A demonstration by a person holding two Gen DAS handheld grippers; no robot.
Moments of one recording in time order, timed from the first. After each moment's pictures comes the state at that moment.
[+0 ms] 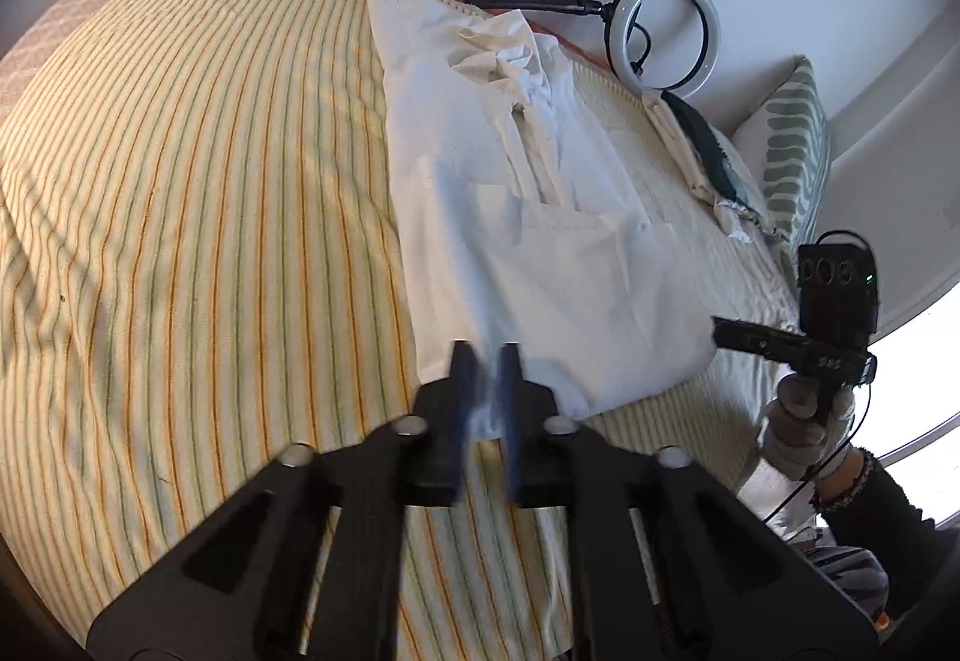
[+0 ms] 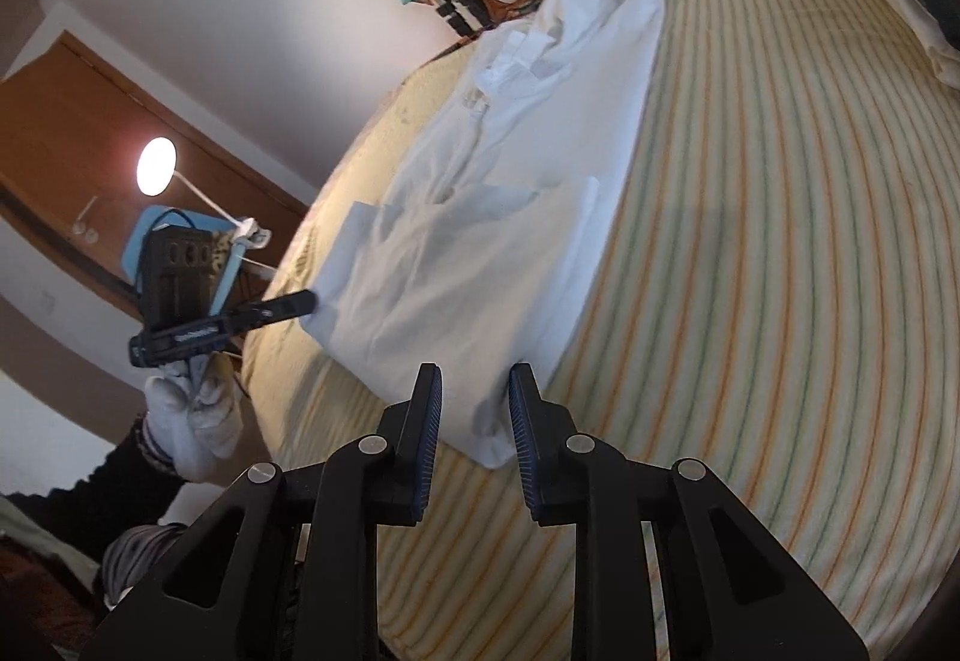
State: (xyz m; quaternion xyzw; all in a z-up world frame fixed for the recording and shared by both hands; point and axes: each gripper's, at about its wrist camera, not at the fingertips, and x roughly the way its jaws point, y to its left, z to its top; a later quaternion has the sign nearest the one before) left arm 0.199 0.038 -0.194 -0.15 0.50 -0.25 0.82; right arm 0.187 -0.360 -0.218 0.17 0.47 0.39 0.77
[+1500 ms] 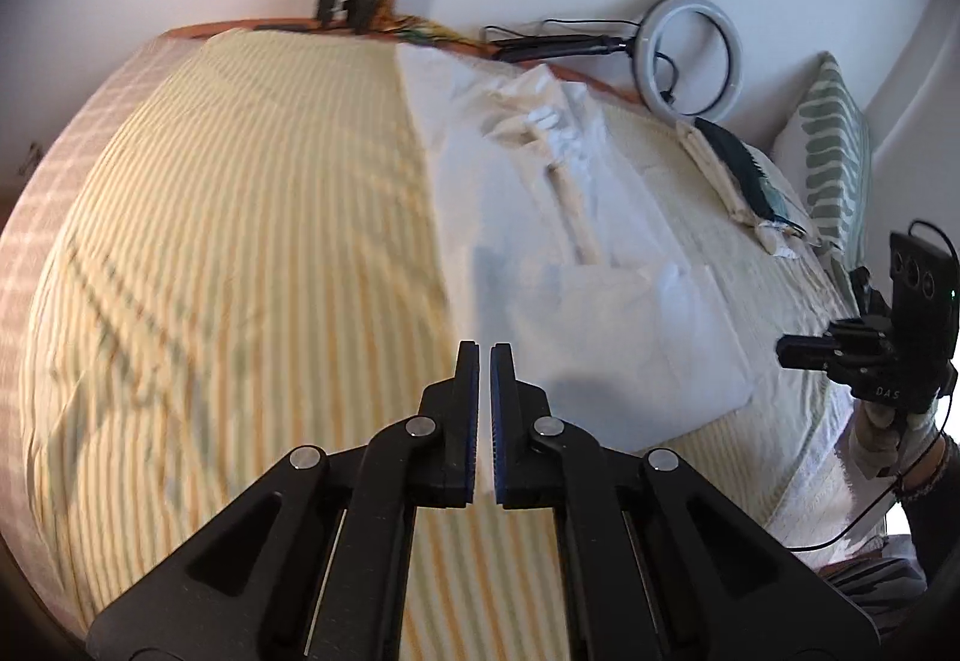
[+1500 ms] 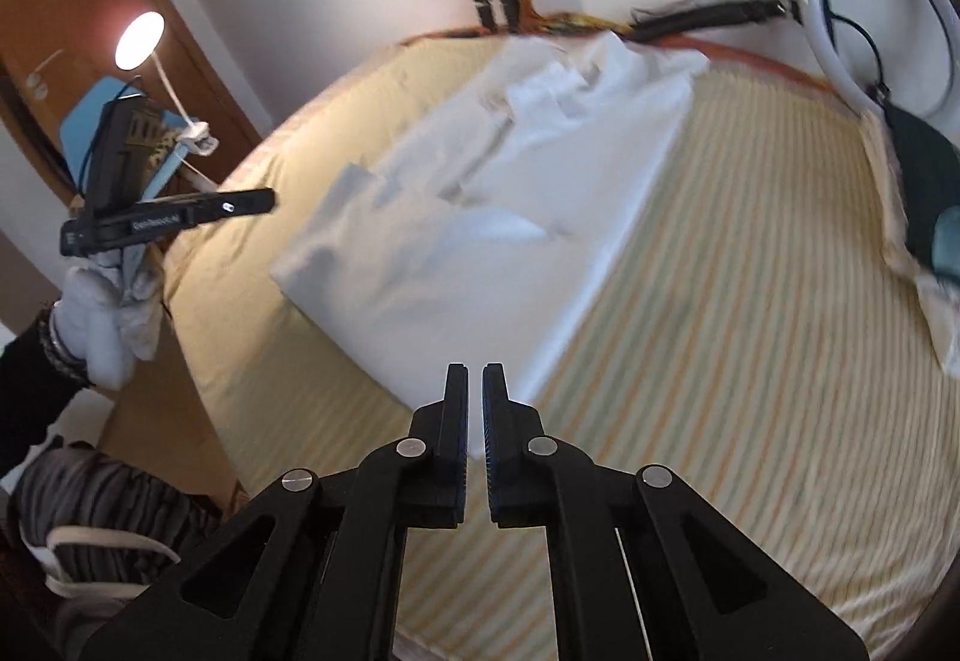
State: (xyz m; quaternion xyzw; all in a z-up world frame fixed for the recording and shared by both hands) left arm 0.197 0.040 -0.167 -0.09 0.45 -0.21 0.86; right arm 0.161 -0.319 -0.162 -0.03 0.45 0.35 0.82
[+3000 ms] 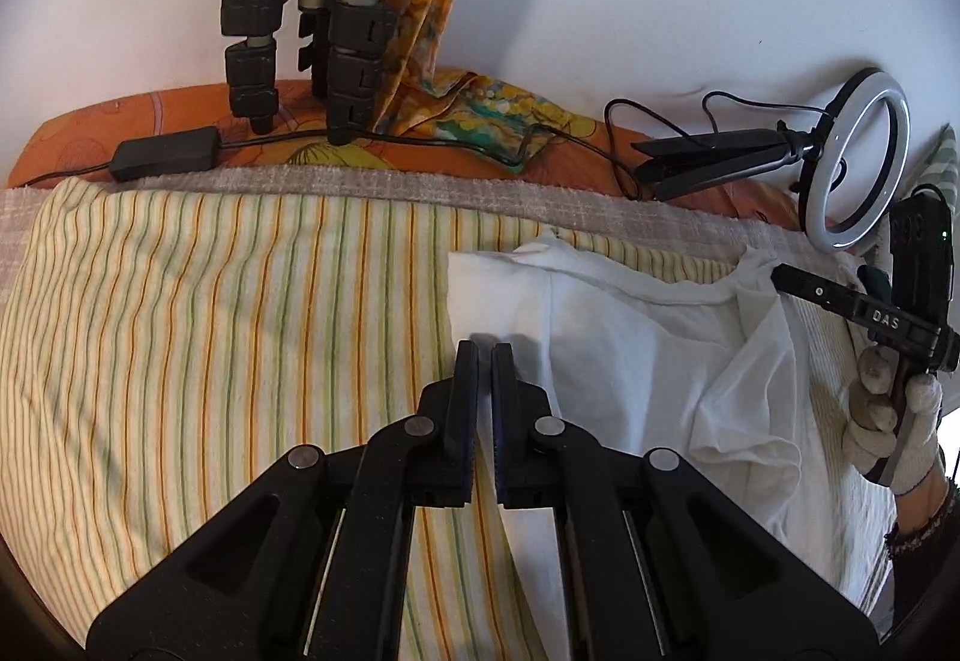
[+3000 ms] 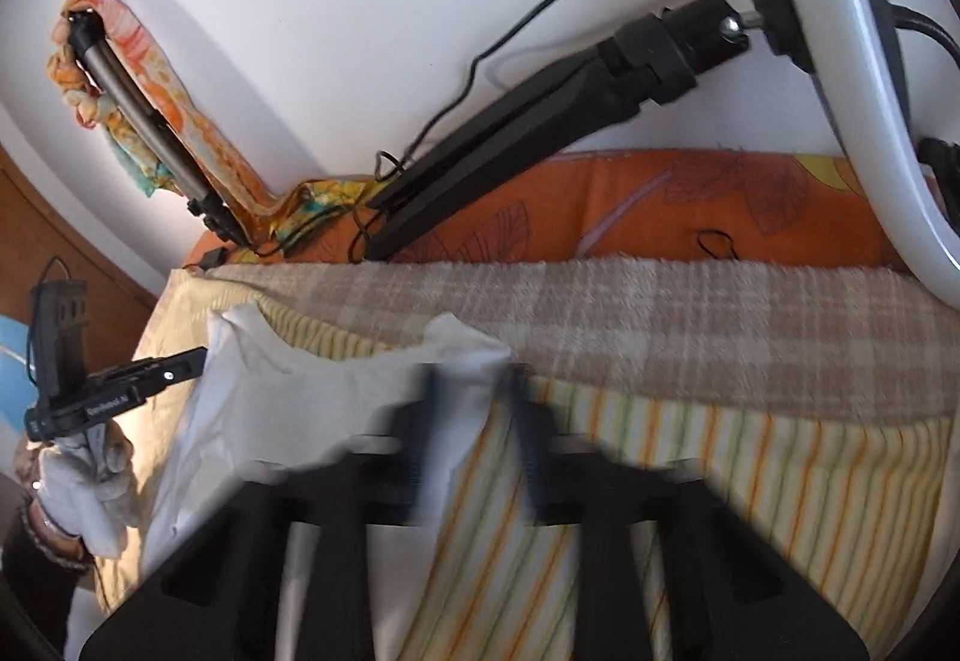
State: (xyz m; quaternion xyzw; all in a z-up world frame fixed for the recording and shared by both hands) left arm 0.512 0.020 -0.216 -0.09 0.48 -0.17 0.85; right arm 0.519 -0.345 -0.205 0.10 0.46 0.24 0.85
